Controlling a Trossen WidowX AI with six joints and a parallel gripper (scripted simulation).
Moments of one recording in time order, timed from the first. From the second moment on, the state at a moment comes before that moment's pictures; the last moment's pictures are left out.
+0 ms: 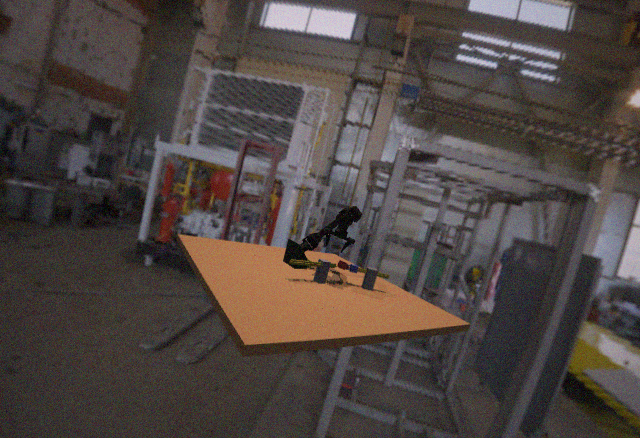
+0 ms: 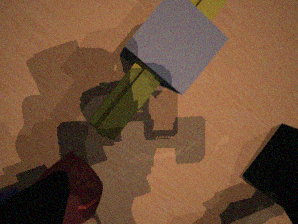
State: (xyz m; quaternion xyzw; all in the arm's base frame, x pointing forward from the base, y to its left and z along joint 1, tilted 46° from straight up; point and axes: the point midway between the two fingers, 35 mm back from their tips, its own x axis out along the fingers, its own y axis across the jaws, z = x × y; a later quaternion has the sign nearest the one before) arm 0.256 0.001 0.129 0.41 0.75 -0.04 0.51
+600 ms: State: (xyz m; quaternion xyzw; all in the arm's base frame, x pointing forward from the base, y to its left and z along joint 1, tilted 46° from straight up) arm 0.256 0.005 0.126 0.52 0.72 -0.23 0.39
